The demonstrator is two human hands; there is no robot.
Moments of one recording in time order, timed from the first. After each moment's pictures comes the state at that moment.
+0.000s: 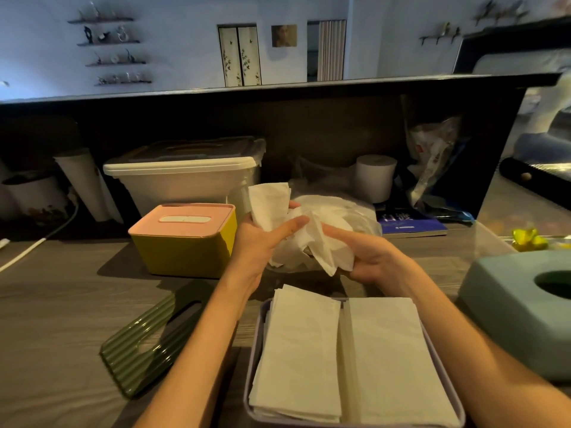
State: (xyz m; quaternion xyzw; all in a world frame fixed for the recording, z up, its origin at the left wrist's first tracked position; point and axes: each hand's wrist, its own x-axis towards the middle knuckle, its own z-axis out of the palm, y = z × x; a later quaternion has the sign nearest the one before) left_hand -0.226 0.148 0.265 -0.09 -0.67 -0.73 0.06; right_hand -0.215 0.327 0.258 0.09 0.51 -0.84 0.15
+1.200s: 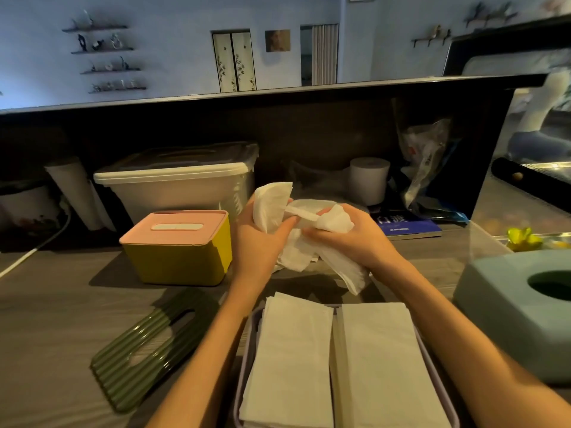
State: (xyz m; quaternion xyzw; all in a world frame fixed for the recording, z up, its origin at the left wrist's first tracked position) left_hand -0.220 0.163 0.269 -0.09 -0.74 -0.63 0.23; right_hand -0.217 0.337 0.262 -0.02 0.84 -0.52 -0.14
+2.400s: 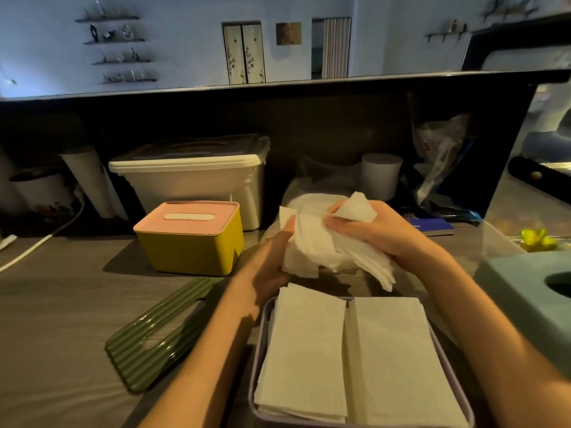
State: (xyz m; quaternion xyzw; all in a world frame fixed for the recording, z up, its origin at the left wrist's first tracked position) left_hand -0.209 0.164 0.275 0.06 -0.60 -0.78 -0.18; right_hand -0.208 0.352 0.280 -0.05 0.82 -0.57 -0.04
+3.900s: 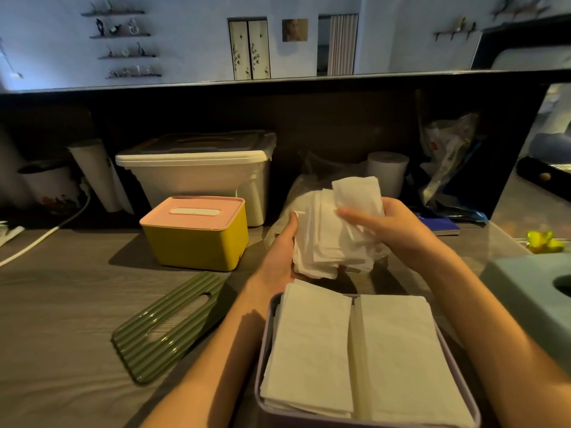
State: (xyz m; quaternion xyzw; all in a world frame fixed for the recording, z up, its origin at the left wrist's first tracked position) left_hand -0.238 0.164 0.231 -0.03 -0.48 -0.84 -0.25; right_hand -0.210 0.354 0.277 -0.01 0.80 -0.60 -0.07
